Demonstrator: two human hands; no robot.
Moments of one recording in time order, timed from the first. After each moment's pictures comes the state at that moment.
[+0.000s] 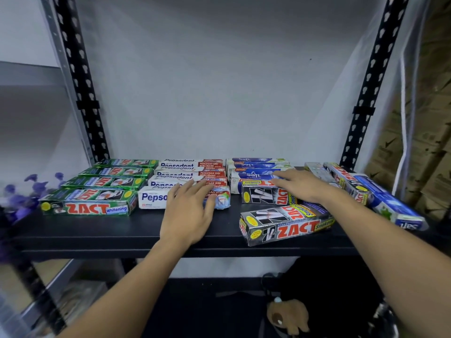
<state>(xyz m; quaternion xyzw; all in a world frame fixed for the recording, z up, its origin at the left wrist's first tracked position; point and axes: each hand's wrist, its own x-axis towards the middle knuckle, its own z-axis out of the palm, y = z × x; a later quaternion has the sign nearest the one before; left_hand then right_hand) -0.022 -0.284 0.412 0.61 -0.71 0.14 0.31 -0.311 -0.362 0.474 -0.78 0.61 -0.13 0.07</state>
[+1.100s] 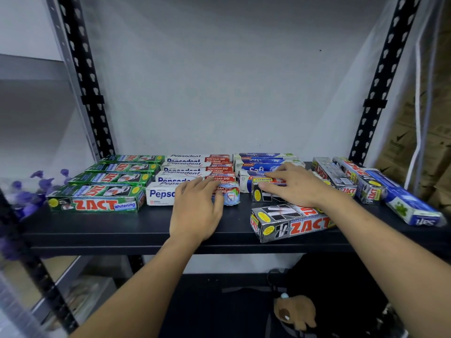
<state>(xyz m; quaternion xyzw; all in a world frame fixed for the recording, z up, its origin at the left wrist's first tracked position) -0.024 -0.278 0.417 0.61 -0.71 0.13 0.33 -0.273 -0.338 0.471 -0.80 0.58 -0.13 0.02</state>
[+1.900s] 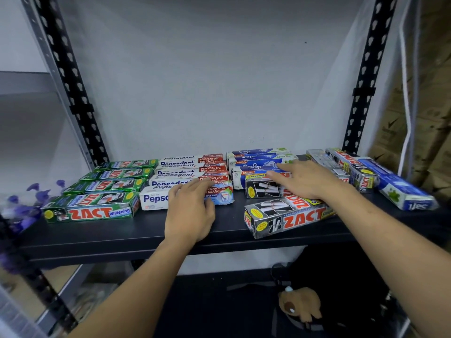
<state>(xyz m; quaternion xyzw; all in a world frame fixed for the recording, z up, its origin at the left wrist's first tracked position) -0.023 -0.276 0.418 0.59 -0.71 0.13 0.35 -0.296 -0.329 0.475 -0.76 0.65 -0.08 -0.02</state>
